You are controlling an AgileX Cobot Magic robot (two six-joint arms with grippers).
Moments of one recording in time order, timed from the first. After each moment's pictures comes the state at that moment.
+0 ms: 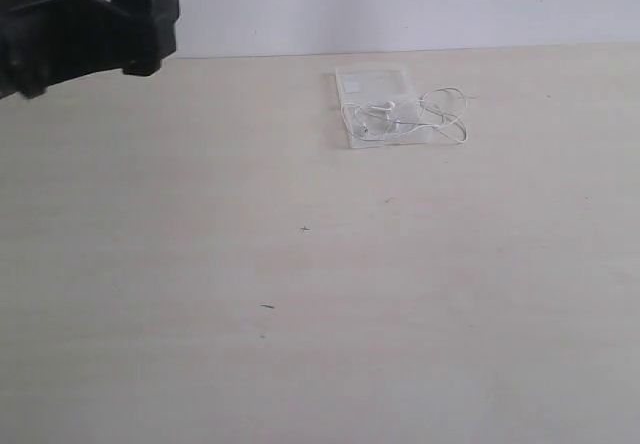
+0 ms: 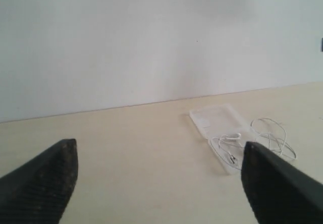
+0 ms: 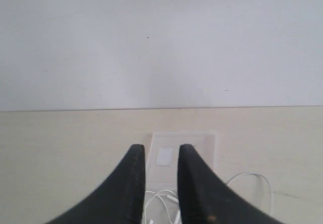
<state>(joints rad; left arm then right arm) -0.68 1.16 -0.71 -1.41 -0.52 1.19 0.10 1.80 -1.32 -1.74 -0.31 2.00</state>
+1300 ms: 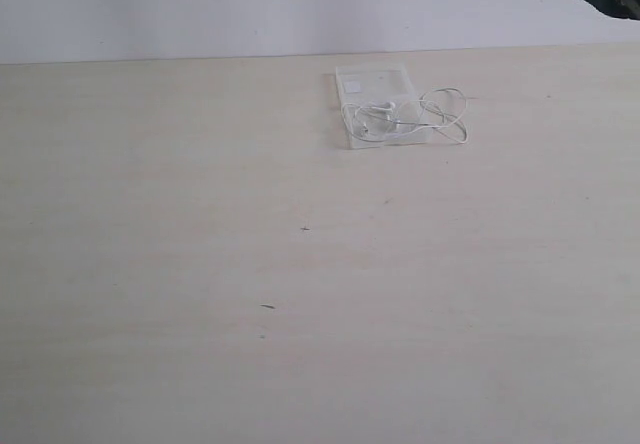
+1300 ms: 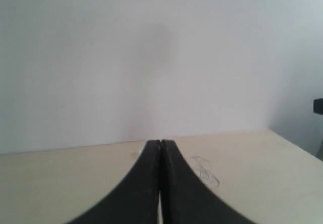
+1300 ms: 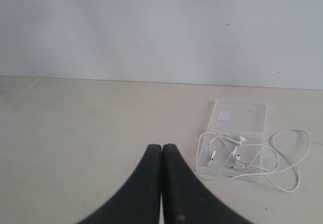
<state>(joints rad) -0.25 0.39 -0.38 -1.43 0.10 1.24 0.09 1.11 -0.77 -1.74 -0.46 1.95</state>
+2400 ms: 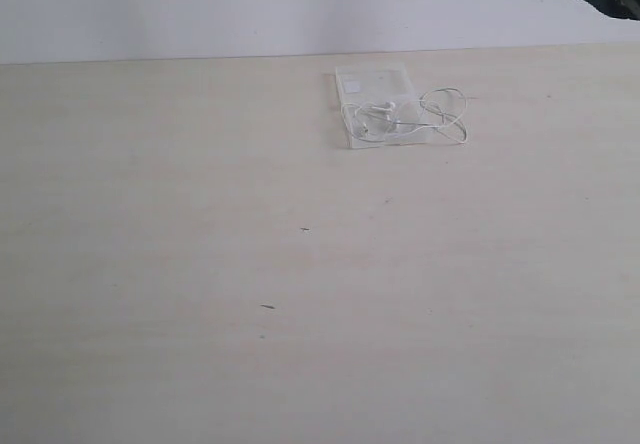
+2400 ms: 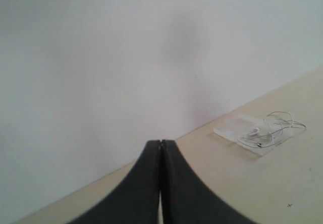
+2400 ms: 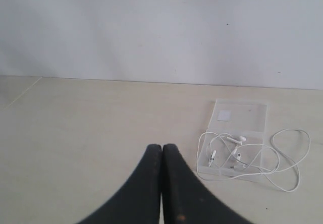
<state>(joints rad) -0.19 0.14 -0.33 -0.33 0.26 0.63 0.09 1.11 -0.77 -1.74 -0.47 1.95</state>
